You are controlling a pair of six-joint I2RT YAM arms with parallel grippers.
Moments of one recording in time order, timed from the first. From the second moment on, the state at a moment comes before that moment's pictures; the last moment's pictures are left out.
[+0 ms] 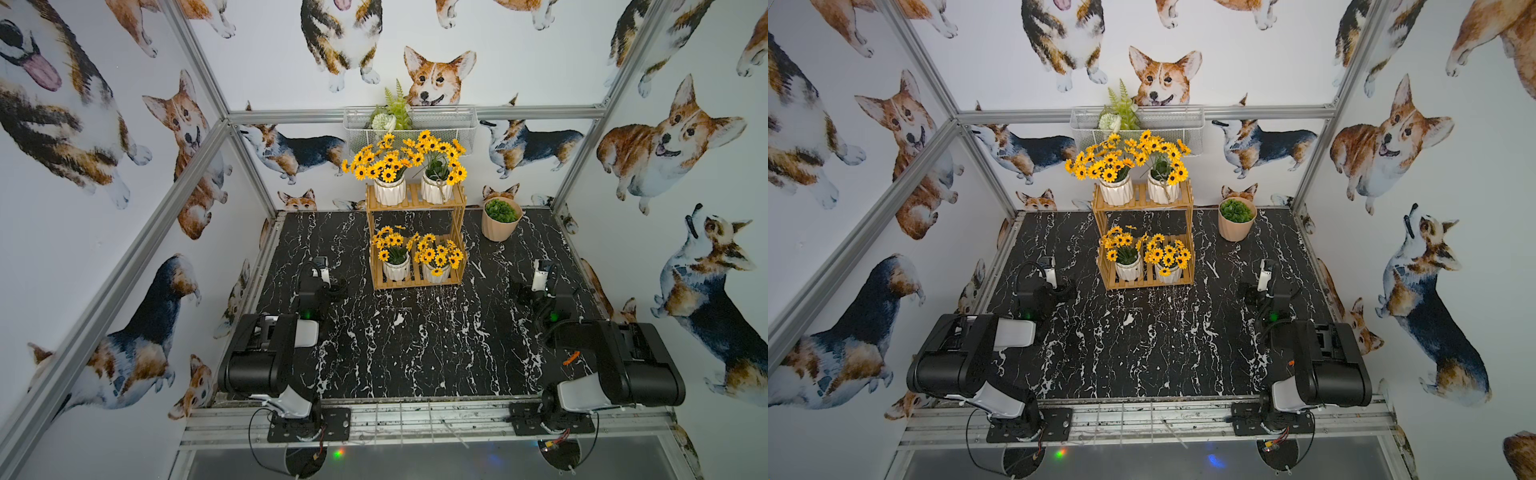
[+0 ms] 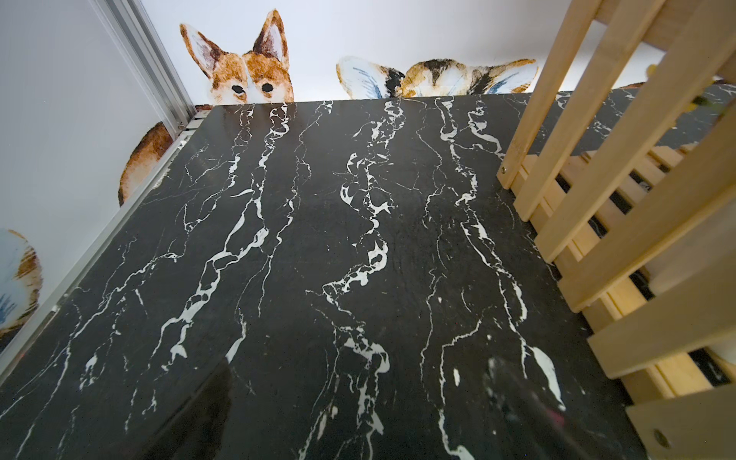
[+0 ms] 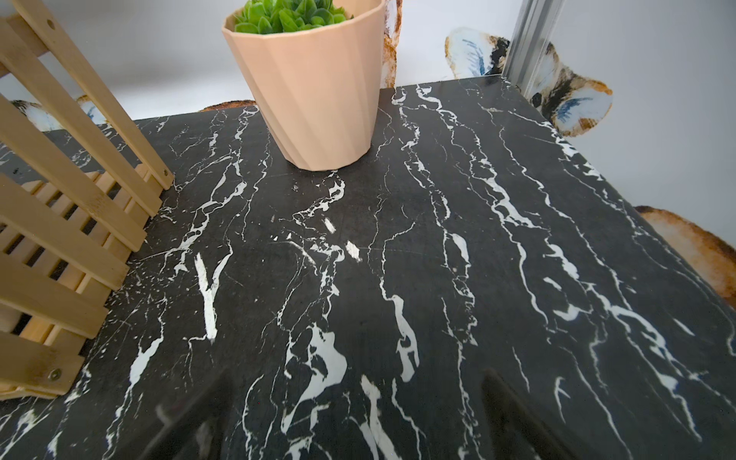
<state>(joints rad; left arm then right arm) -0.07 1.57 0.39 0.81 -0.08 0.01 -0.03 1.44 0.28 0.75 -0.05 0.08</state>
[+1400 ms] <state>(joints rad) -0.07 1.54 0.42 0.74 -0.08 0.01 -0.02 1.45 0.34 0.71 -0.02 0.08</state>
